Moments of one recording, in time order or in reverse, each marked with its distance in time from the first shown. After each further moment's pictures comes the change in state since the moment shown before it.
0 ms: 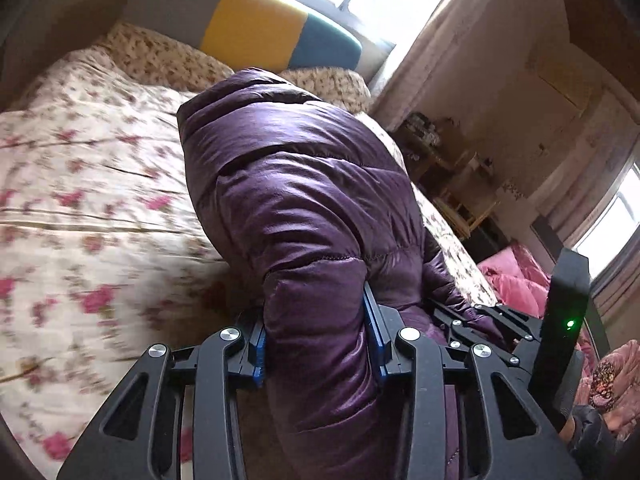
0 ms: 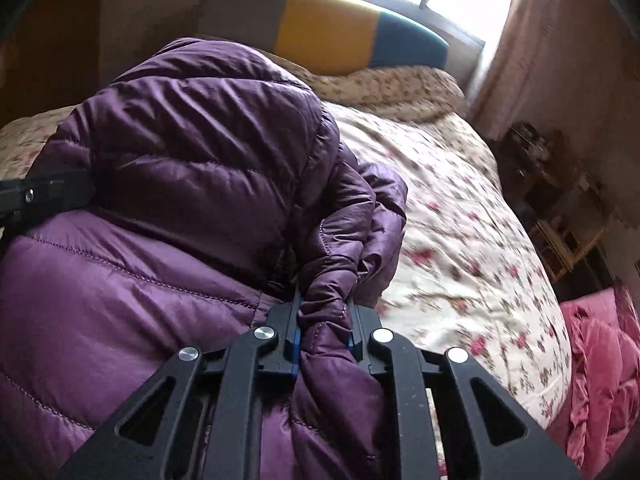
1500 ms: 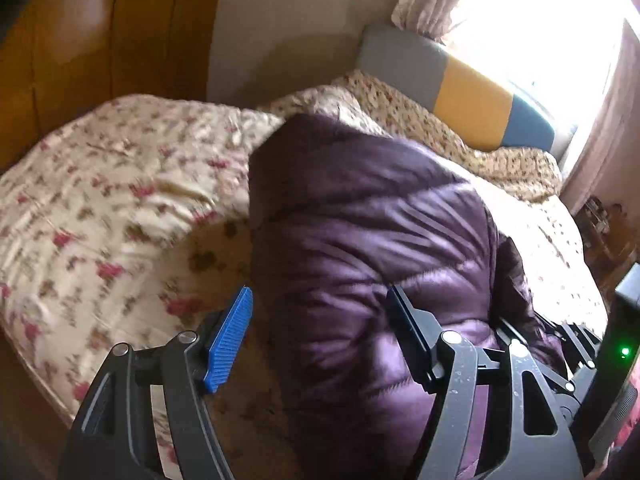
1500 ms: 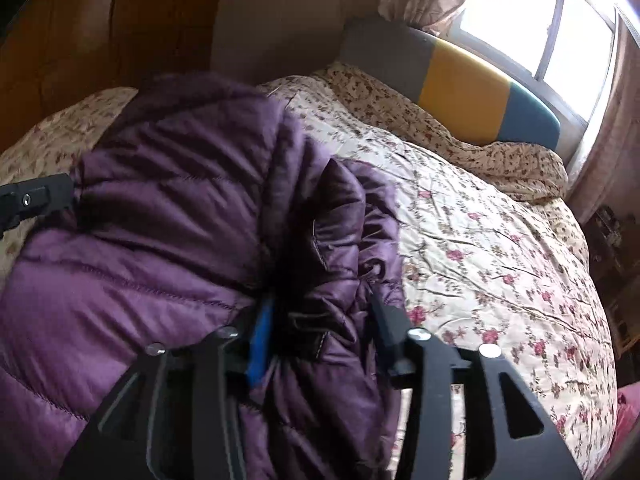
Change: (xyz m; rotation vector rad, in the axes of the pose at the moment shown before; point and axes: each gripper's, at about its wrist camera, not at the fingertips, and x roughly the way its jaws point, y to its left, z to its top) left arm -0.175 0.122 -0.047 -0.251 -0.207 0.685; right arm 0.001 0.198 0.040 -0.190 -0.114 0.244
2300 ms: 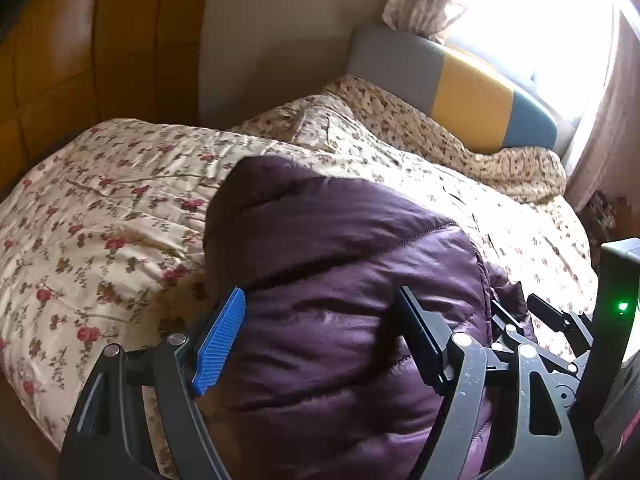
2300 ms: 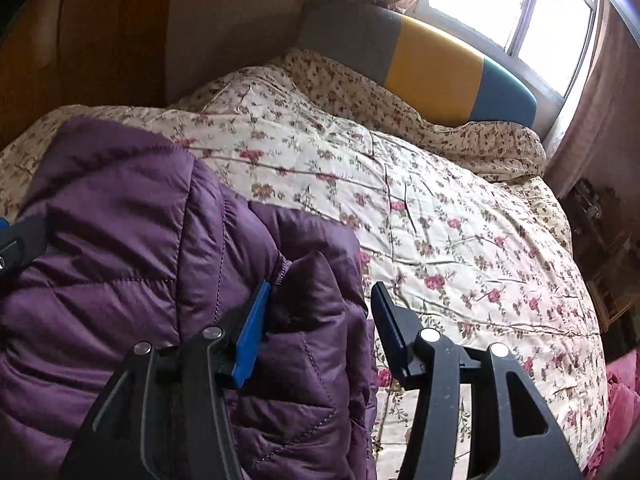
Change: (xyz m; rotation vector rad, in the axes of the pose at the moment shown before) left arm 0.040 -0.033 0.044 0.060 0.011 0.005; right arm 0.040 -0.015 0.049 0.079 0.079 -0.106
